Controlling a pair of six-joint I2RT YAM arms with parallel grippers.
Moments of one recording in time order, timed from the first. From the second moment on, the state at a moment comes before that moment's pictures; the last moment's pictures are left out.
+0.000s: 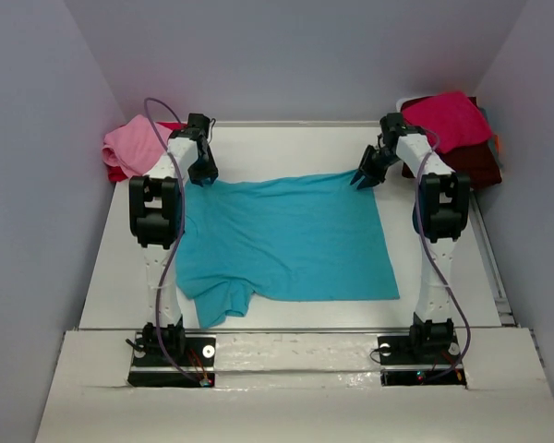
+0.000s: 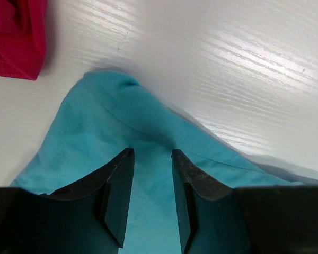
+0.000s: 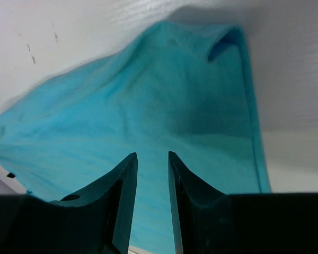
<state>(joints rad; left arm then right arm) -0.11 2.27 1.92 -0.80 -0.13 -0.41 0.06 2.35 2.06 -0.95 -0.35 0.53</state>
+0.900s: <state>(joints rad) -0.06 2.38 2.09 -0.88 -0.21 -0.41 0.09 2.26 1.80 -0.89 -0.39 0.51</state>
